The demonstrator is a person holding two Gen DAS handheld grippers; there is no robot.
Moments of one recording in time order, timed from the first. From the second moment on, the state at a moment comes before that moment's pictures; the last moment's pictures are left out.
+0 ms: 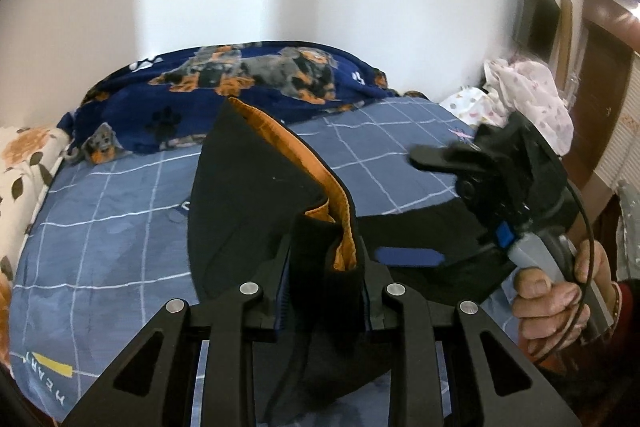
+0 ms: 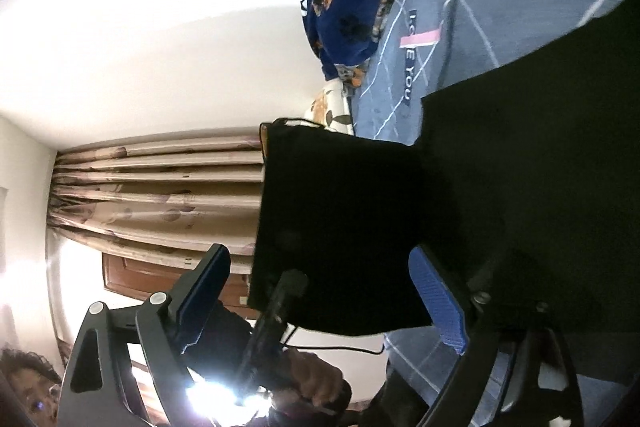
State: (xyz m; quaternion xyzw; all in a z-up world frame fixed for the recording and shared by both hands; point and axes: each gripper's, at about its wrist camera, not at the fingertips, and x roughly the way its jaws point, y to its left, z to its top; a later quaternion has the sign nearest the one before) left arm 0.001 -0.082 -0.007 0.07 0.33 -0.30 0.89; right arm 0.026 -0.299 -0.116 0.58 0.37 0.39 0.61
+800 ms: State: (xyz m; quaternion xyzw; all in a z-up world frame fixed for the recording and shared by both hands) left arm -0.016 -0.148 -0.037 0.17 0.34 -0.32 0.87; right arm 0.055 -0.284 -0.090 0.44 0.47 0.38 0.66
